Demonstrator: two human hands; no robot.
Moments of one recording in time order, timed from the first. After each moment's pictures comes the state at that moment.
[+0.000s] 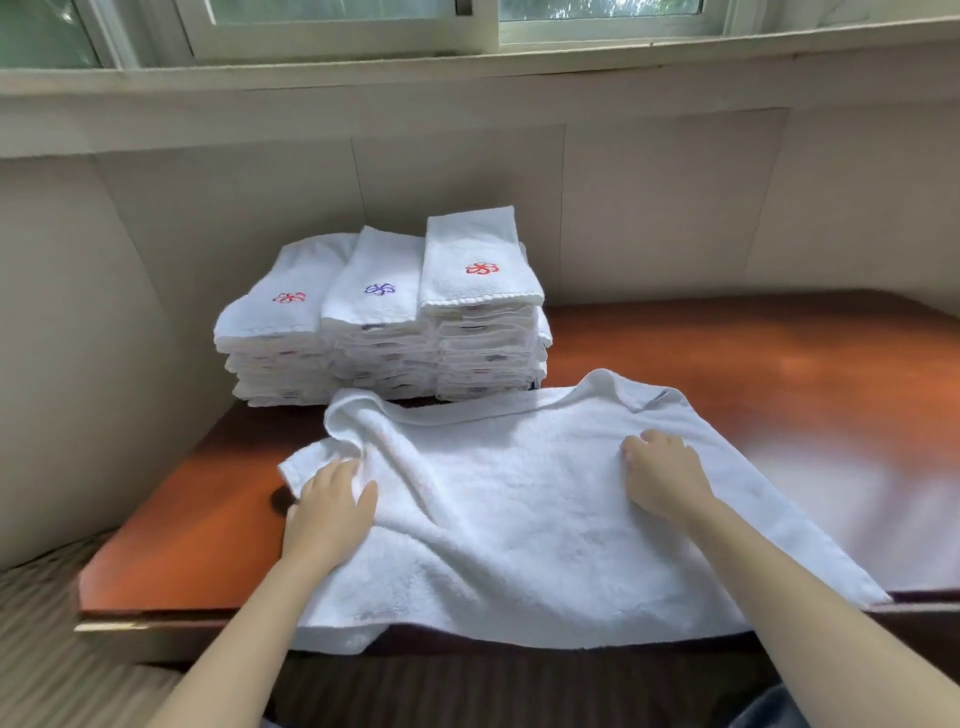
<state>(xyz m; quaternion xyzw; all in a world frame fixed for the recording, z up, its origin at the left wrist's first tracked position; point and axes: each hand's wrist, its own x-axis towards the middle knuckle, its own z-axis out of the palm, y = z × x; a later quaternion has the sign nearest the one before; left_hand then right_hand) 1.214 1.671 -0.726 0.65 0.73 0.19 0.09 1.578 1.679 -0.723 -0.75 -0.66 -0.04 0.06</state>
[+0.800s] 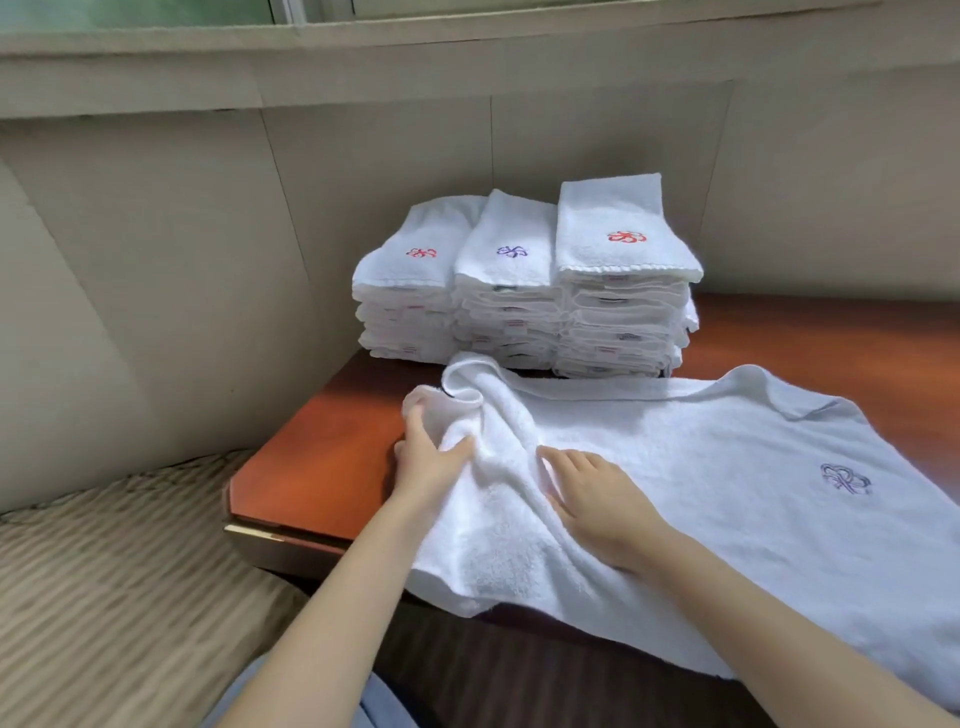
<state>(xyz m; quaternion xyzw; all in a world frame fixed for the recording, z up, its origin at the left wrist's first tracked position) 1.199 1.659 -0.711 0.46 0.65 0.50 0.34 1.399 1.667 -0.735 -0.48 -0.87 0.05 0.11</state>
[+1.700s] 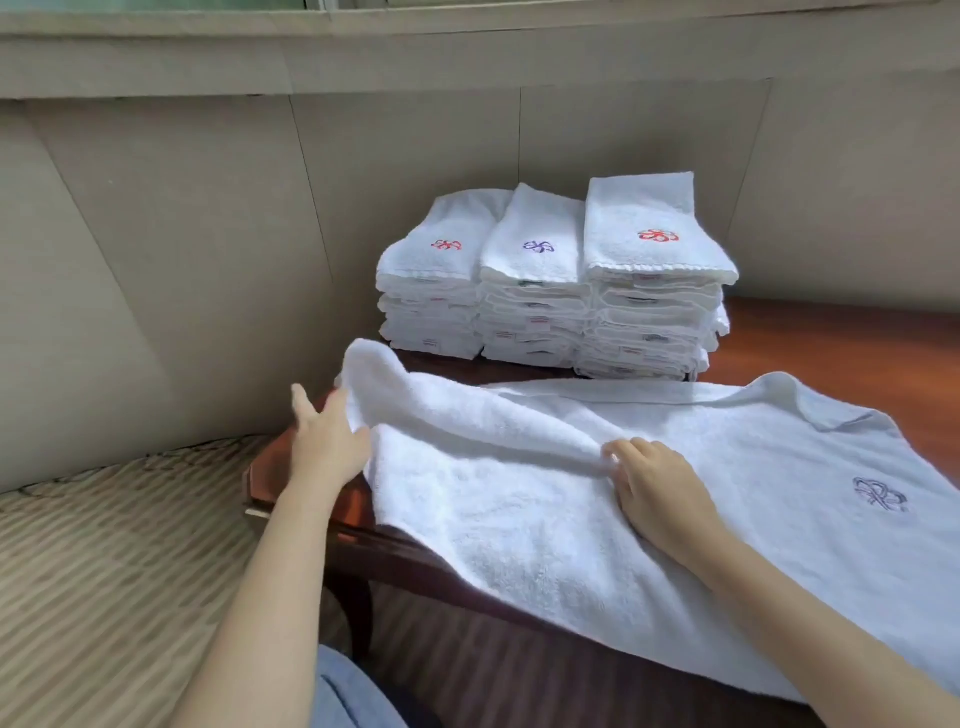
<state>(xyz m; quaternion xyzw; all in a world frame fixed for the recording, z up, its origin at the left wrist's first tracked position) 1.098 1.646 -0.695 0.48 0.82 0.28 0.10 1.423 1.677 -0.729 -0.54 -0.82 -0.02 0.17</state>
